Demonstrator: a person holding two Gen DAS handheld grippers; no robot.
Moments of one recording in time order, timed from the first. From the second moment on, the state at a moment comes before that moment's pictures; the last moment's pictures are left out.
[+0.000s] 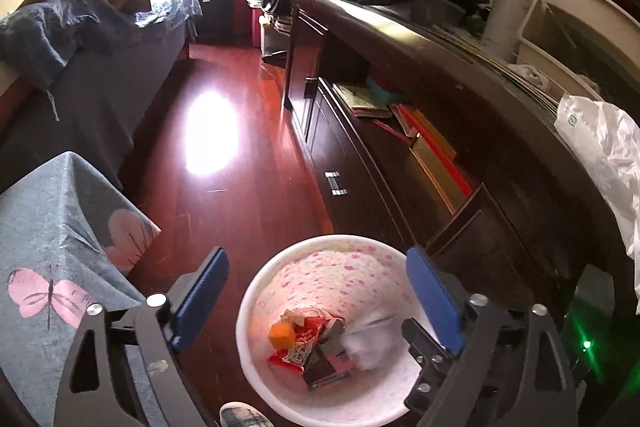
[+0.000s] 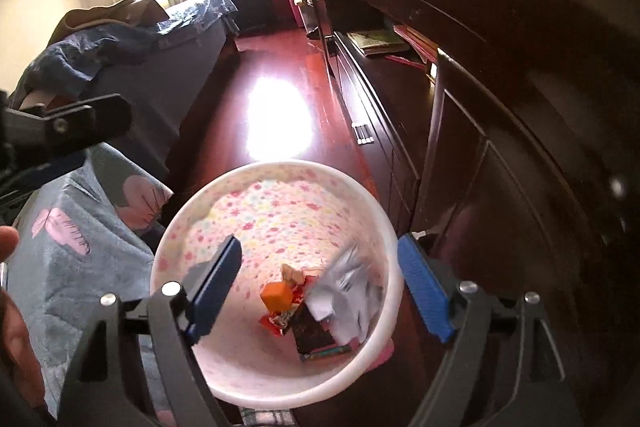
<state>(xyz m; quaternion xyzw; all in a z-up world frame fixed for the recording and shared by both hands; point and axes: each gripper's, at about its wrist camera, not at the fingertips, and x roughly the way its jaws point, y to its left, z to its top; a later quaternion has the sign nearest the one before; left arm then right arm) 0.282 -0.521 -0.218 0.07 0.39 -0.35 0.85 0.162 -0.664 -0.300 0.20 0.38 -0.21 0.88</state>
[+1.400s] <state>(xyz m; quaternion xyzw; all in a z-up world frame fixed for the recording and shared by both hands) 0.289 -0.115 -0.192 -0.08 0.40 0.03 0.91 0.192 -0.372 -0.194 0.08 0.39 0.02 0.92</state>
